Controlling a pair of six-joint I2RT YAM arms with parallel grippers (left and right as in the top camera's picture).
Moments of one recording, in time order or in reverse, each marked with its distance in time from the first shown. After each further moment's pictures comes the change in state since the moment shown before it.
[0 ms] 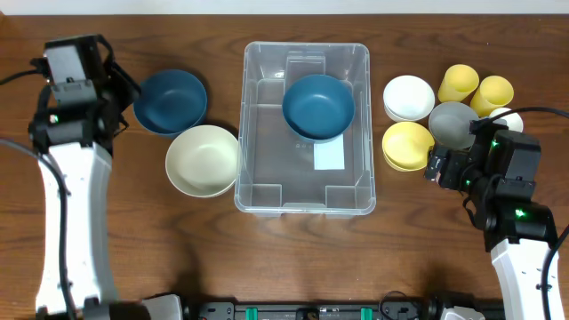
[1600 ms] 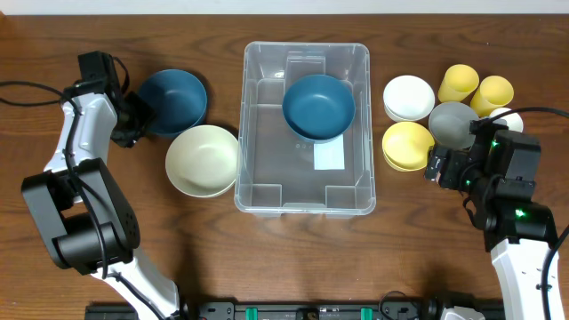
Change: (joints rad) left arm 0.091 0.477 -0.003 0.044 0.229 -0.021; right arm 0.000 0.000 0.000 0.000 0.000 0.000
